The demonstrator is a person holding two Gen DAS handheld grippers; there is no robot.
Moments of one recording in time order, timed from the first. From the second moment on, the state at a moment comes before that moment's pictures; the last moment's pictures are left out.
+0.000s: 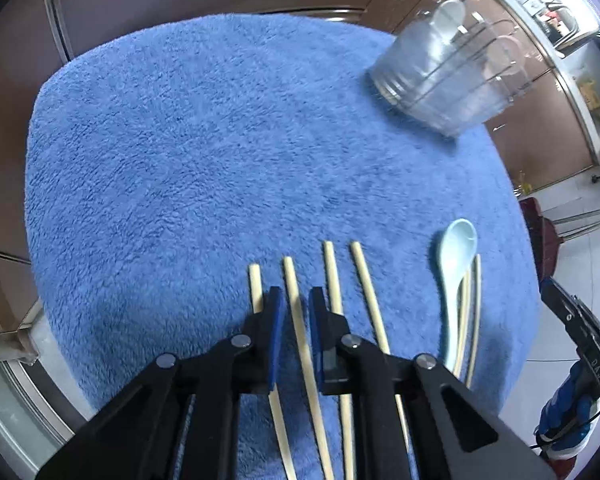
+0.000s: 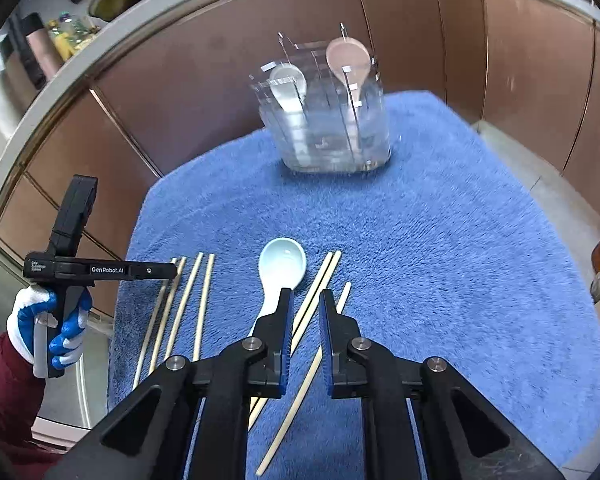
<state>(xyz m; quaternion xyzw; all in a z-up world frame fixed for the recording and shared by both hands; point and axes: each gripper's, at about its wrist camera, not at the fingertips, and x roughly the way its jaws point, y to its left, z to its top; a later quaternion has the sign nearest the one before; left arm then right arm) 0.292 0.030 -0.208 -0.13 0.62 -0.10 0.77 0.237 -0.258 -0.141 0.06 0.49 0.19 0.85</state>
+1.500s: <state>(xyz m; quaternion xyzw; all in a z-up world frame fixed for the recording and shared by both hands) 0.284 0.037 -0.190 -0.15 0.58 -0.10 0.79 0.318 -0.223 -0.189 0.10 0.58 0.12 0.80</state>
